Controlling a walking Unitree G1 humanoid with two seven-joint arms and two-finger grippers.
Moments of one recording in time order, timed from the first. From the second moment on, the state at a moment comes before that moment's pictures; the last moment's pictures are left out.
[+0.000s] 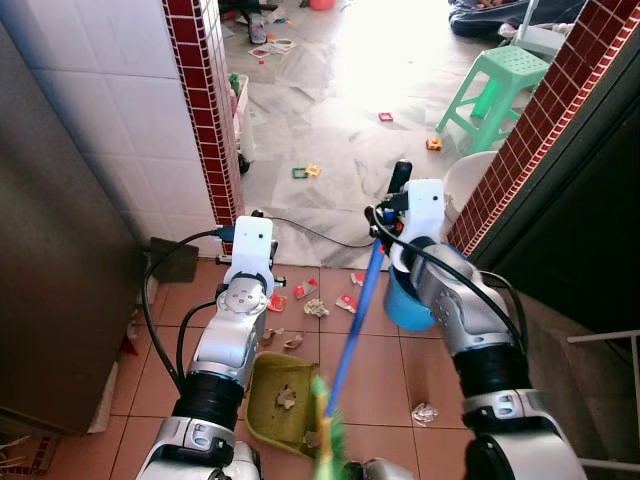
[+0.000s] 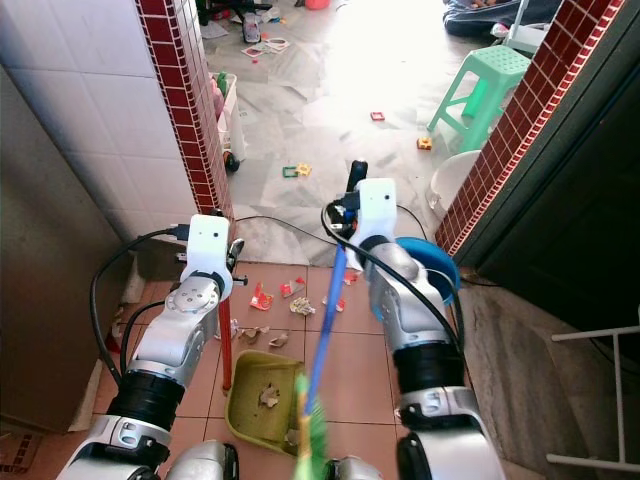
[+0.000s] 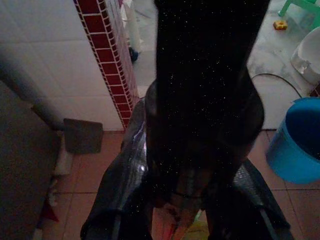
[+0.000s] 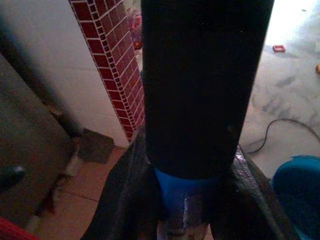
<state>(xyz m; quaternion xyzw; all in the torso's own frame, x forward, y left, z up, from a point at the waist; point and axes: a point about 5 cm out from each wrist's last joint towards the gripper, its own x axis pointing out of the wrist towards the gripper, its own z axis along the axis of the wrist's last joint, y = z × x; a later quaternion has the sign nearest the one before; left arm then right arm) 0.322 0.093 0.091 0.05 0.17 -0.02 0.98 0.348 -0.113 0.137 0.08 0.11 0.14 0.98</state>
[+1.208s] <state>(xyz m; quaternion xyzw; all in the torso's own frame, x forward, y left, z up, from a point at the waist) 0.319 0.107 0.106 0.00 0.12 -0.05 0.99 0.345 -0.162 0.183 -0.04 -0.11 0.10 0.99</state>
